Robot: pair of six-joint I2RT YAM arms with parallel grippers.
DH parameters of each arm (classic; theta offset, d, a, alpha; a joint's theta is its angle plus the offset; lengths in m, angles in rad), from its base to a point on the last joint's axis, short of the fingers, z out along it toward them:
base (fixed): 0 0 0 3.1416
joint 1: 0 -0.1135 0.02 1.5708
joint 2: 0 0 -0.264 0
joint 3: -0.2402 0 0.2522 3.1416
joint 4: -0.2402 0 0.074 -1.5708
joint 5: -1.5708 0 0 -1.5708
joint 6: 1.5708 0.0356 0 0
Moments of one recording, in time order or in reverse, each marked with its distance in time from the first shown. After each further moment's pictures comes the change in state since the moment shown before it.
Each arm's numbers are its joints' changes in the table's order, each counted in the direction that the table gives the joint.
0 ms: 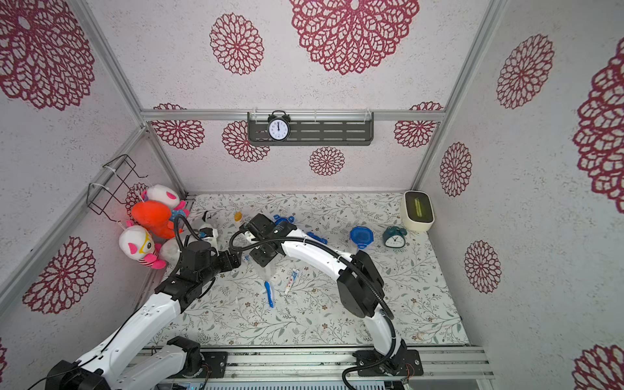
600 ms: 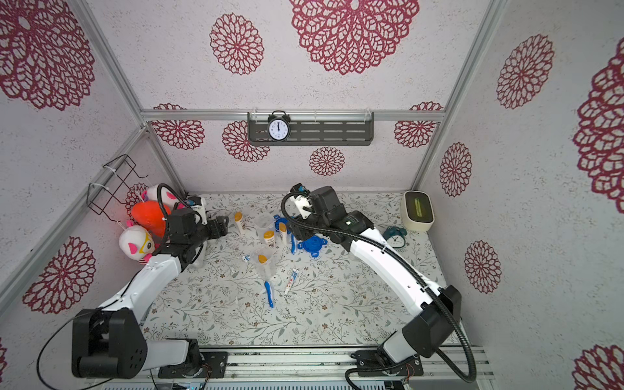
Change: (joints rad) left arm -0.264 0.412 -0.371 0.091 -0.229 0.253; right arm 0.304 -0.570 0.375 0.190 0.160 0.063
